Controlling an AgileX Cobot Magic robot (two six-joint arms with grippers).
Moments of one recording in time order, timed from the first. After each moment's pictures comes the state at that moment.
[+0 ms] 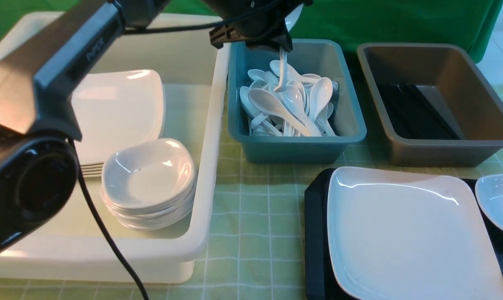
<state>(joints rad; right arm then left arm) 0.16 0.37 -0.64 0.24 0.88 -0.28 -0.42 2.26 -2.35 -0.27 0.92 -0.40</state>
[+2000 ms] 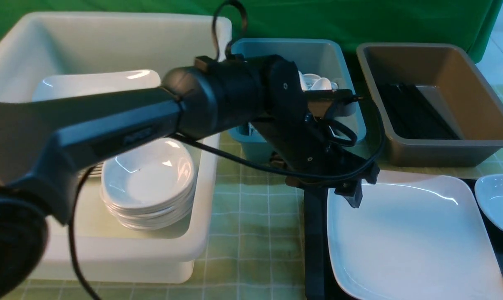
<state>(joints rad) 0.16 0.37 -0.64 0.24 0.97 -0.29 -0.71 2.06 -1.68 -0.41 0.78 0.02</state>
